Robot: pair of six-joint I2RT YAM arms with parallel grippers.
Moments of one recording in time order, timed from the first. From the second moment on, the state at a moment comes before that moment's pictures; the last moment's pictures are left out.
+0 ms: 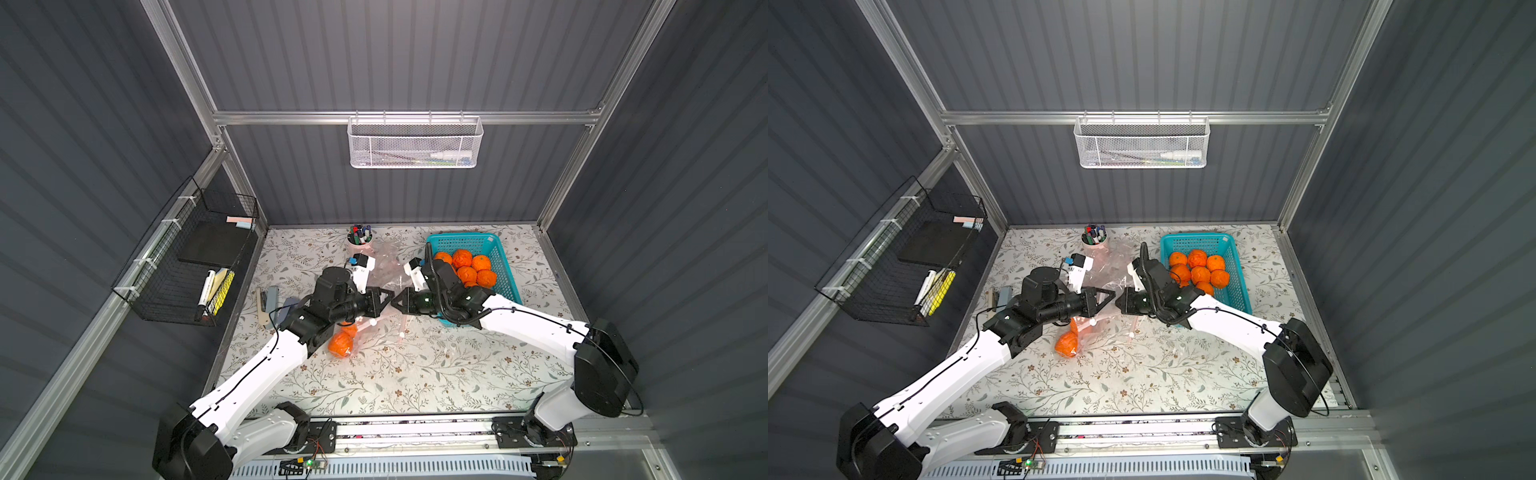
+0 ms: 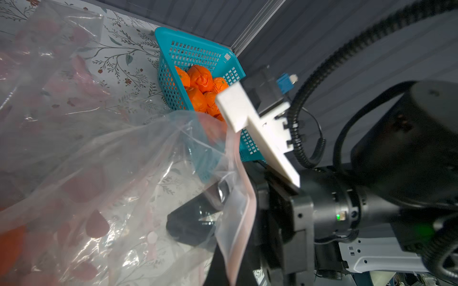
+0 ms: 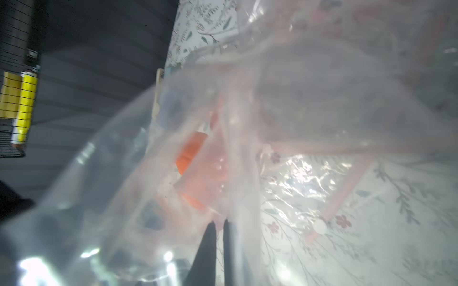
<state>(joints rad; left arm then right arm) -0.53 1.10 0.86 -0.19 0.42 -0.59 0.79 1.56 1.10 -0.21 -0.29 0.76</state>
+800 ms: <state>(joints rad) -0.53 1.10 0.86 -0.19 0.43 -0.58 0.80 1.51 1.06 -0.16 -0.27 0.73</state>
